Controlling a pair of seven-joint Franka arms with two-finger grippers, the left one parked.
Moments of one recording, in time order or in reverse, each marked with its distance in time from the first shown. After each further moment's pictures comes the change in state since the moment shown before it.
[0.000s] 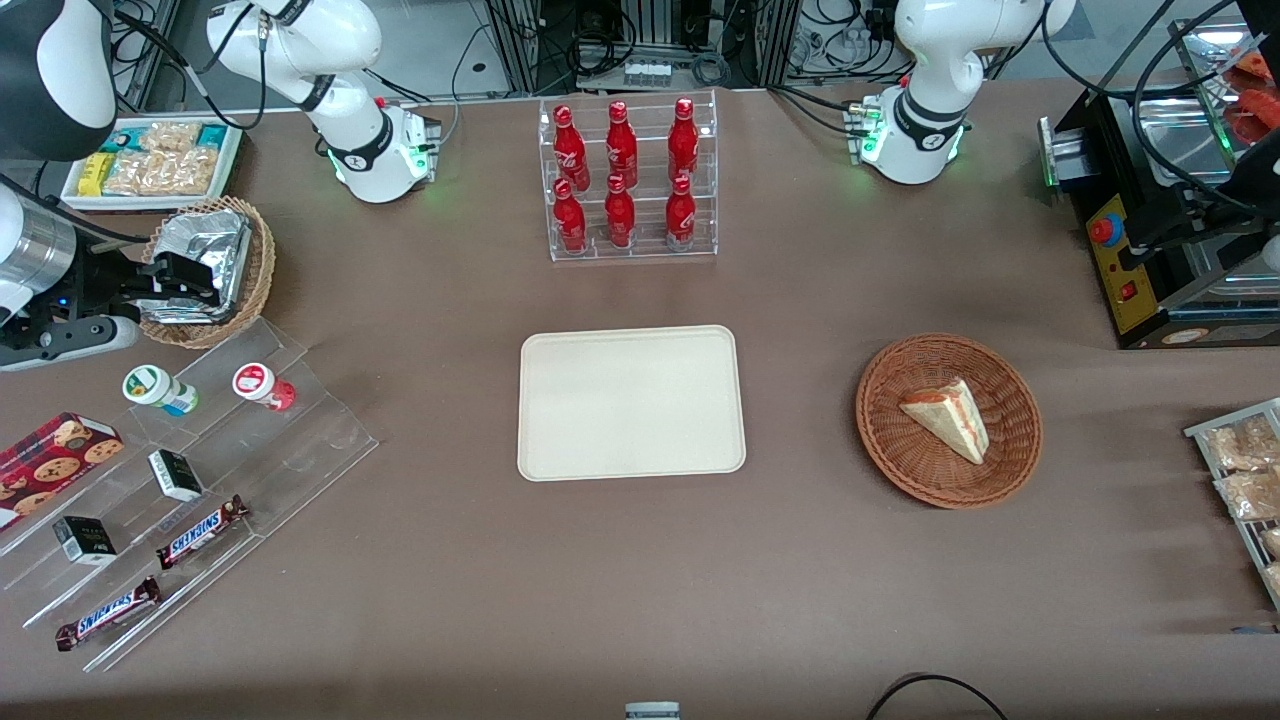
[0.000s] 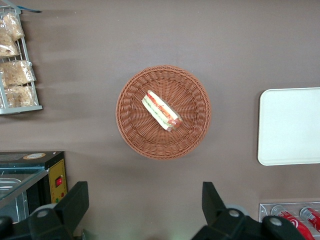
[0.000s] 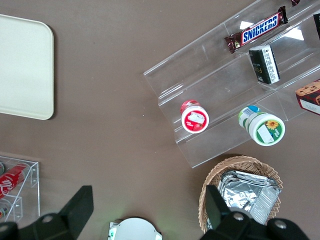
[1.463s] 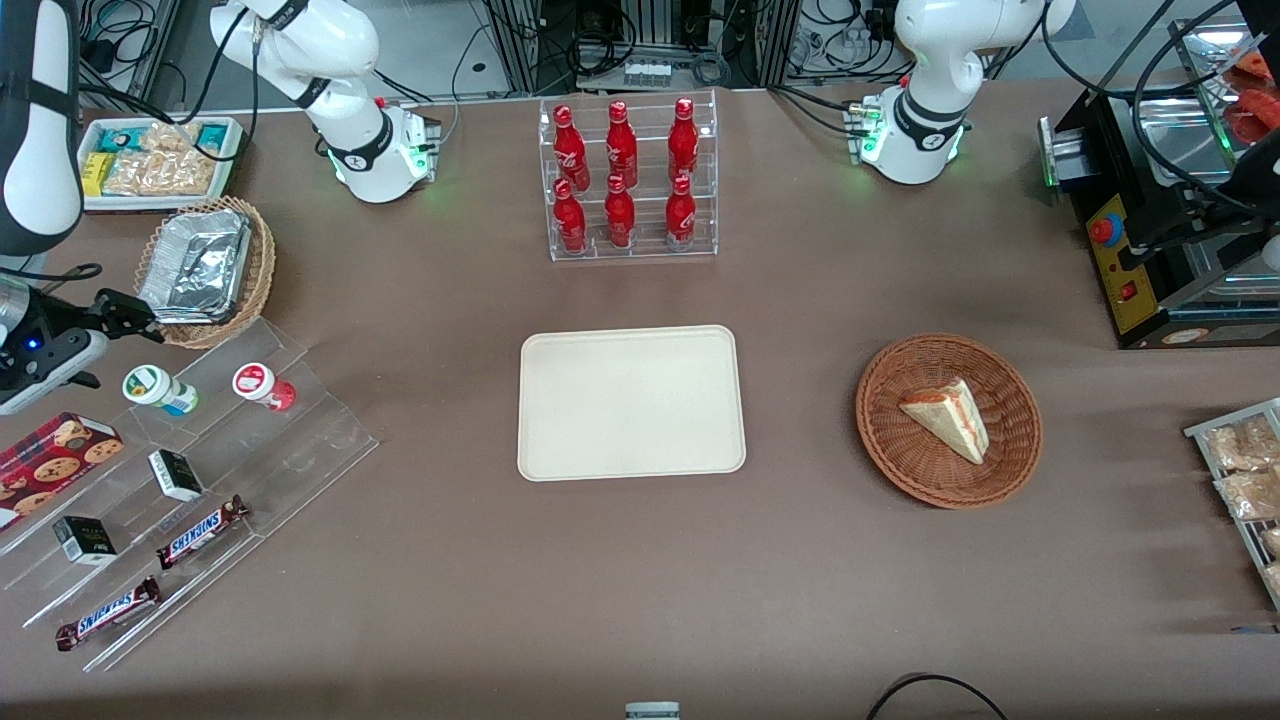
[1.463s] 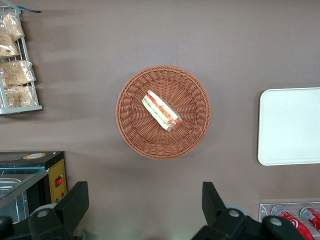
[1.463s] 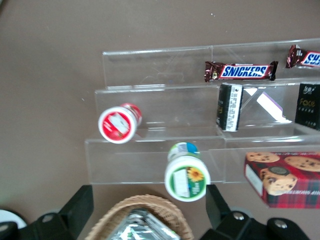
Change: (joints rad) arm -0.248 0.028 -0.017 -0.263 -0.008 0.411 -0.802
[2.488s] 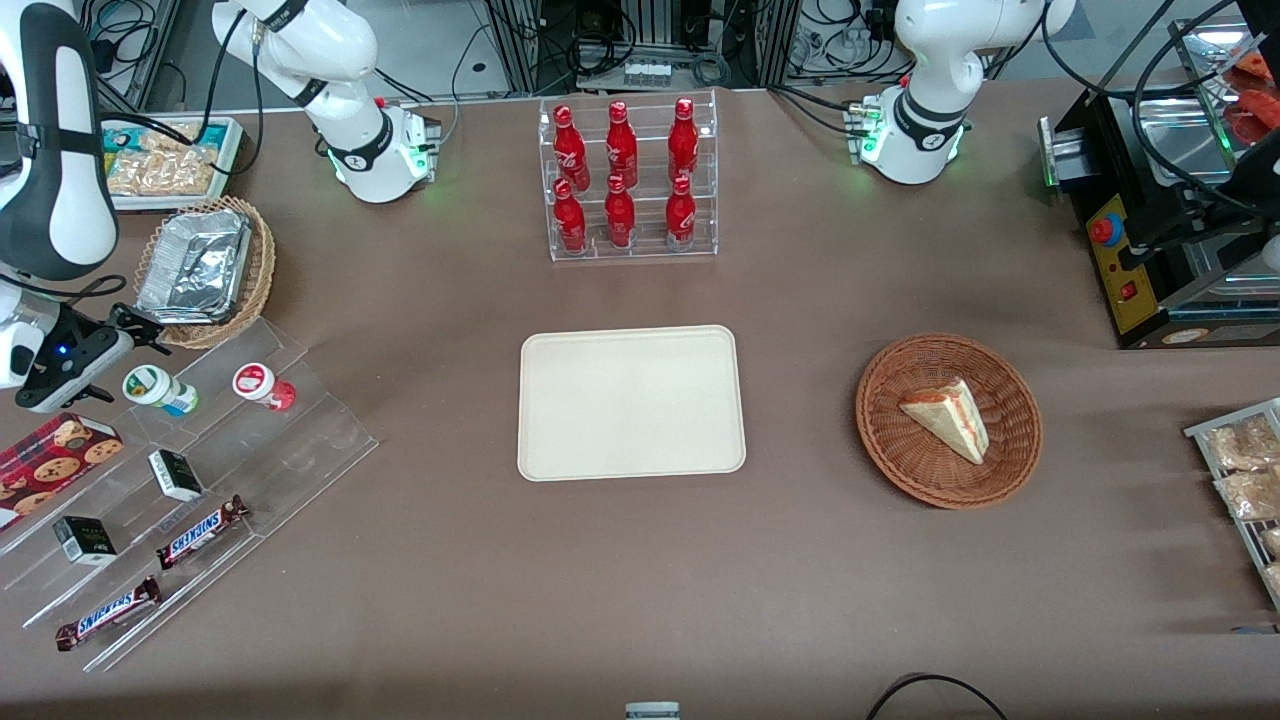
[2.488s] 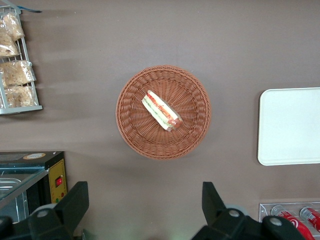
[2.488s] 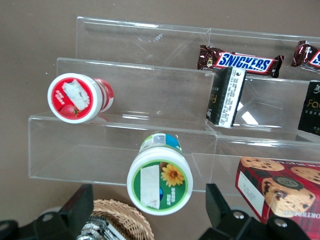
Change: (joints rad) arm -0.071 0.011 0.000 -0.194 0.001 0.275 -0.163
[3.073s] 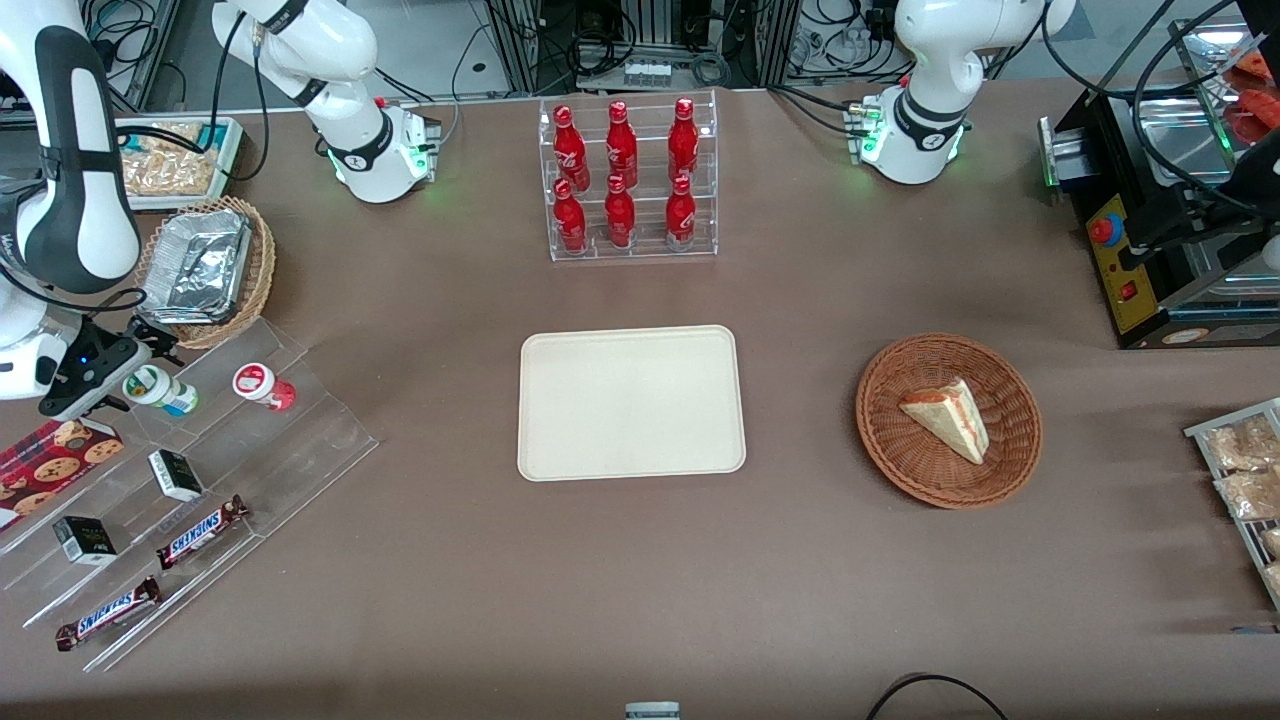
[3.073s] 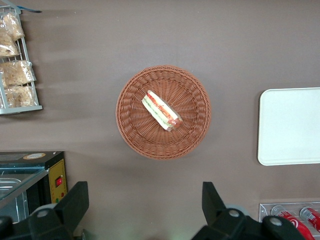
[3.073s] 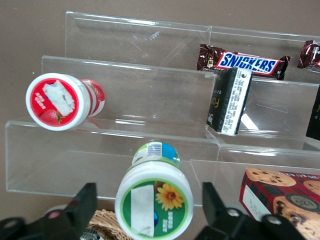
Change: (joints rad) arm 0.000 0.038 0.003 -0.024 0.000 0.071 -0.006
